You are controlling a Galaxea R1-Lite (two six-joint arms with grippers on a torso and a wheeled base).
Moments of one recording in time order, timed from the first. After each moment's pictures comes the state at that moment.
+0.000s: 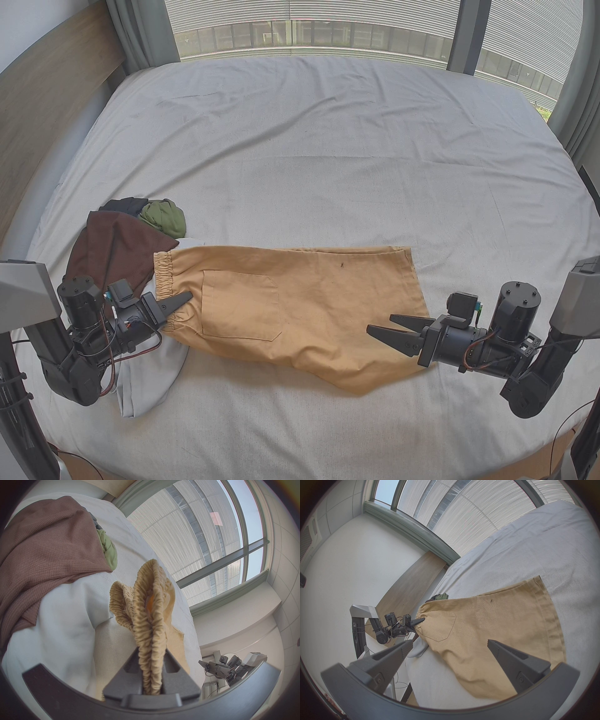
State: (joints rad) left arm -0.05 2.10 -0.40 -1.55 -0.58 -0.72; right arm 0.43 2.04 -0.36 -1.54 0.51 0.44
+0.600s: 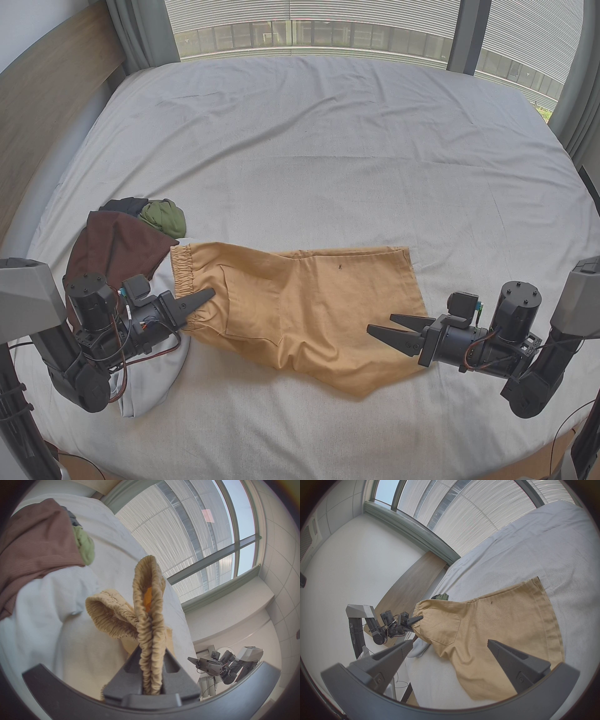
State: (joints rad) left arm -0.18 2.06 -0.40 -1.55 -0.53 -0.72; right arm 0.43 2.04 -0.36 -1.54 0.51 0.44
